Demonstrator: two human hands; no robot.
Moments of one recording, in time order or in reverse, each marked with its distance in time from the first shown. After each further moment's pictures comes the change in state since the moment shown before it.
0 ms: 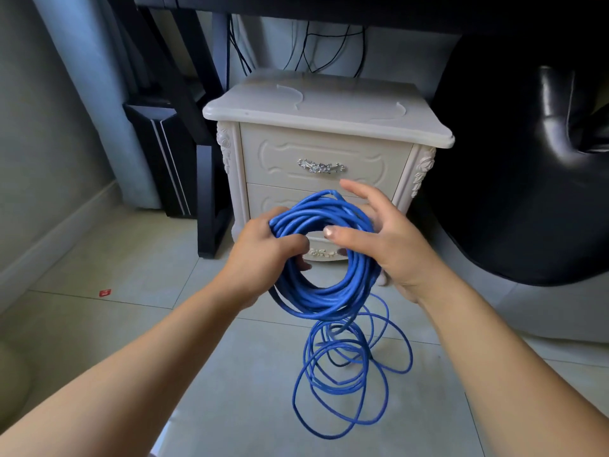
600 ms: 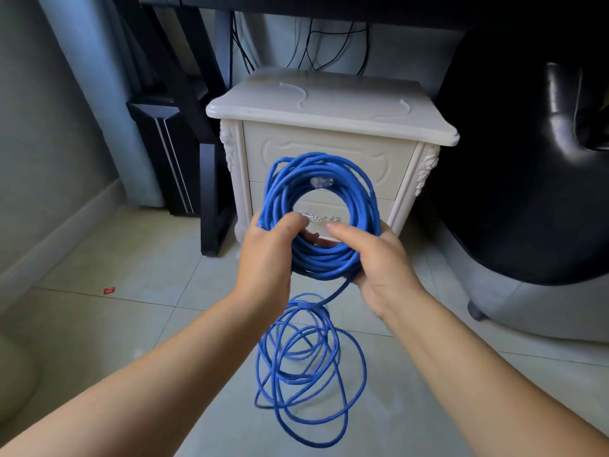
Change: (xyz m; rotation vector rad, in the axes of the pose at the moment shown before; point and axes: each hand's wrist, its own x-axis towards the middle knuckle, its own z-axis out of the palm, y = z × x) left_hand -0.009 0.001 0.022 -0.364 0.260 -0.077; right_hand -0.001 0.017 0.035 0.397 0.265 0.203
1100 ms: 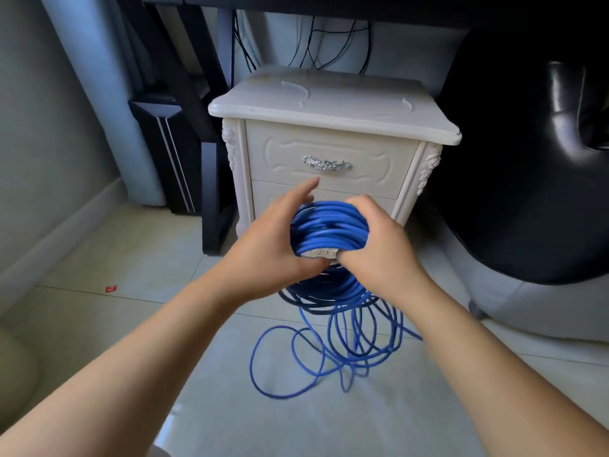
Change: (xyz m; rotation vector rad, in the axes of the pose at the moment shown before) left_hand 0.010 0.017 -0.029 0.947 -0.451 0.424; right_hand 0.005 -0.009 -0.012 -0.890 -0.053 -0.465
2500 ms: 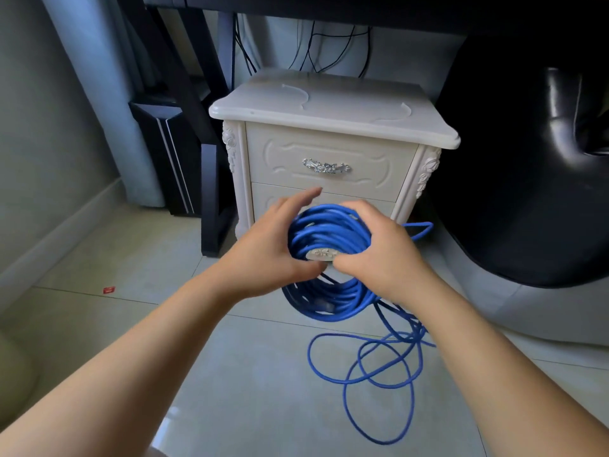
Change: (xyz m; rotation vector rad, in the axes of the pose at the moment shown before) left_hand 0.004 -0.005 -0.003 -0.022 -0.044 -0.024; right_hand -0.004 -0.009 -0.013 -0.014 -0.129 0.057
